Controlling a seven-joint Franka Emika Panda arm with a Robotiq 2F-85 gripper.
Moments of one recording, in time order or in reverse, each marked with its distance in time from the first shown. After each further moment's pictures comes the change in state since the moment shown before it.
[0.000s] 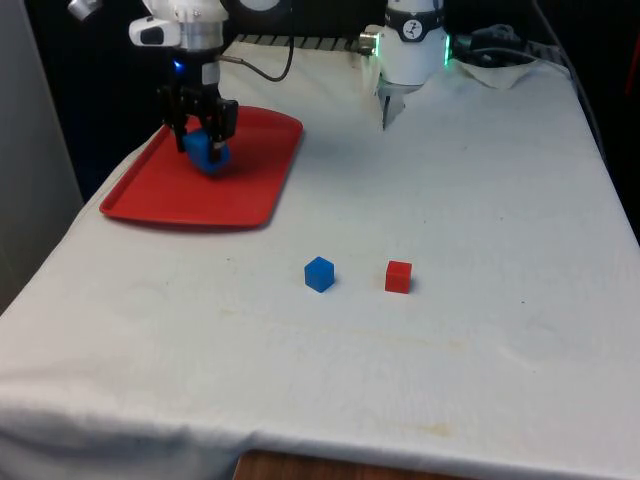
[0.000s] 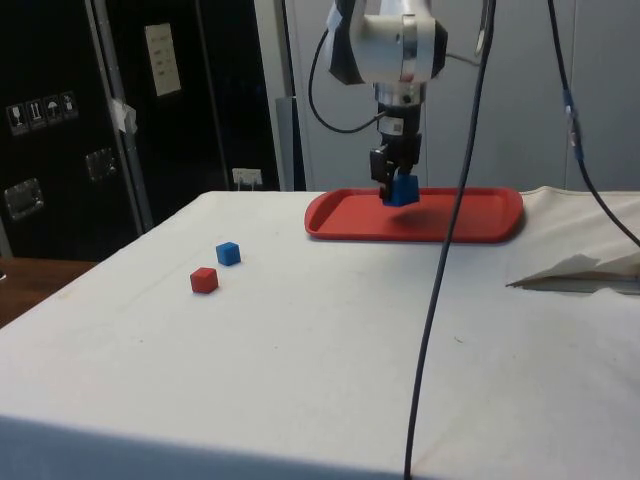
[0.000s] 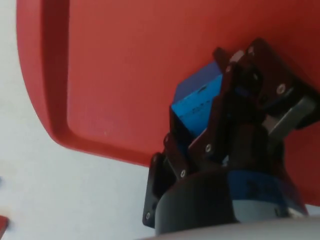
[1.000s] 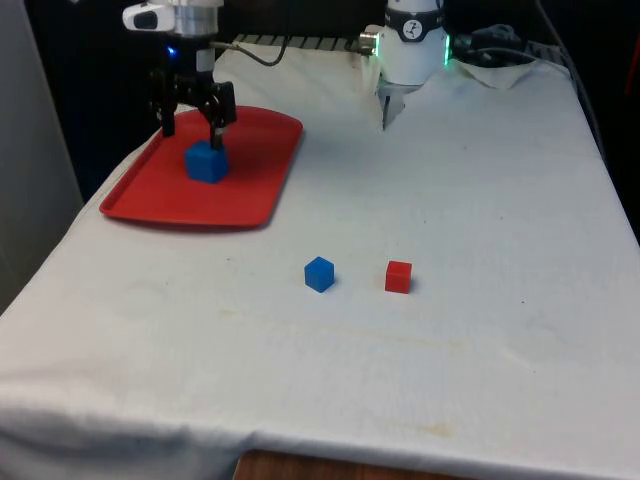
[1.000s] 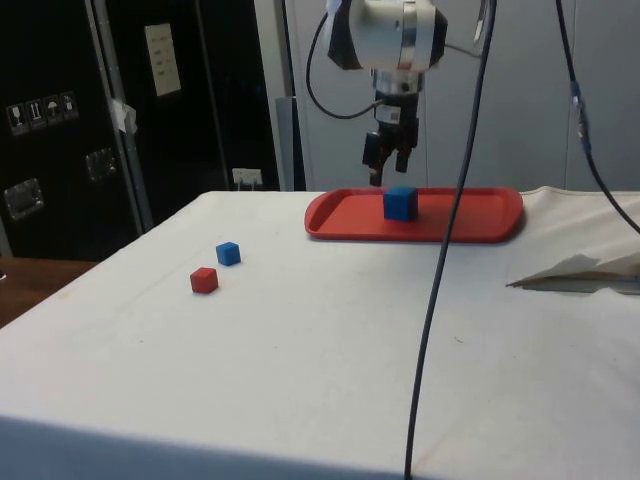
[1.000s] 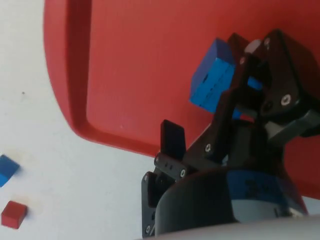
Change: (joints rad) arm 0.022 -0.031 -0.036 0.004 0.008 -0.012 -0.014
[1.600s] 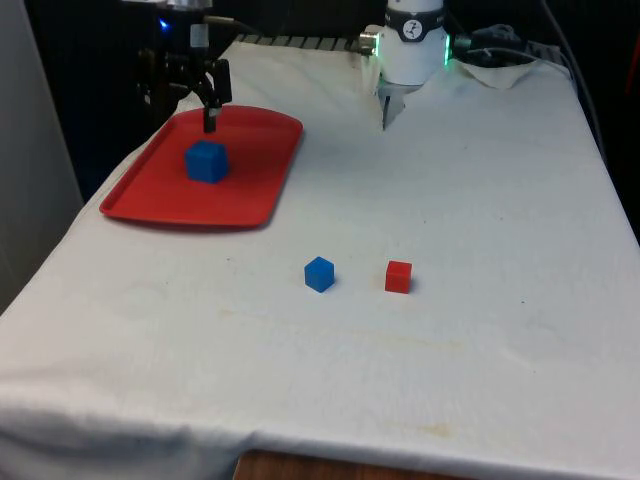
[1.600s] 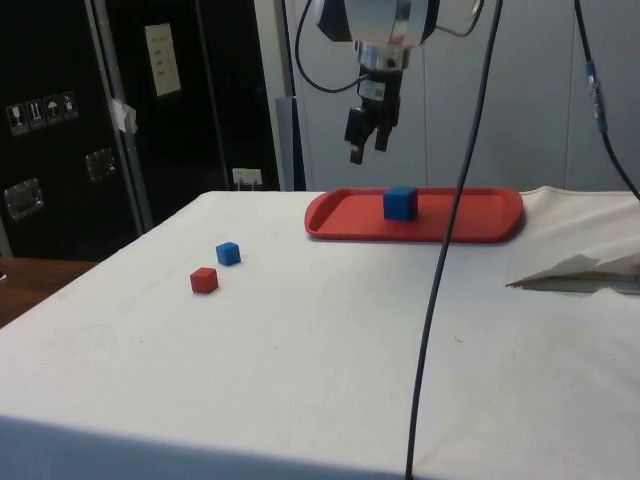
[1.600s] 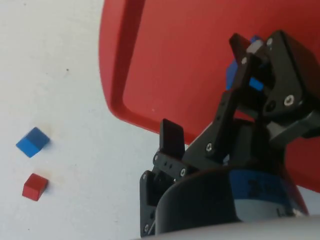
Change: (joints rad) arm 0.029 -0.087 -0.025 0.031 -0.087 -0.002 0.026
